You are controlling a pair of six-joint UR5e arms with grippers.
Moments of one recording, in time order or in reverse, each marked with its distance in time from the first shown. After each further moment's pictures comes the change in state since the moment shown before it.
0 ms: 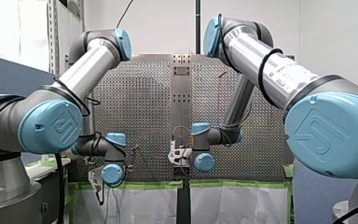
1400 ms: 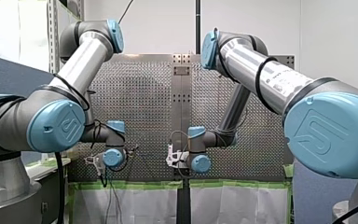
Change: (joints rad) left arm 0.072 0.090 0.136 -0.187 0.131 0.032; right arm -0.005 0.091 -0.153 0.114 -0.012 0.002
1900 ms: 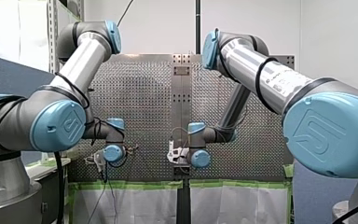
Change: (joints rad) left arm 0.037 -0.001 0.081 -0.088 0.032 -0.008; right arm -0.016 0.000 -0.070 0.077 0.014 -0.002
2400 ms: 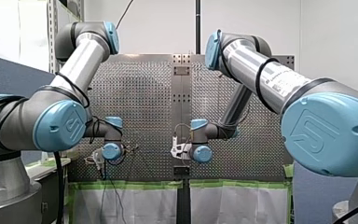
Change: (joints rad) left arm 0.031 0.000 0.024 -0.020 0.033 -0.005; right arm -0.030 0.000 -0.048 0.048 0.003 -0.001
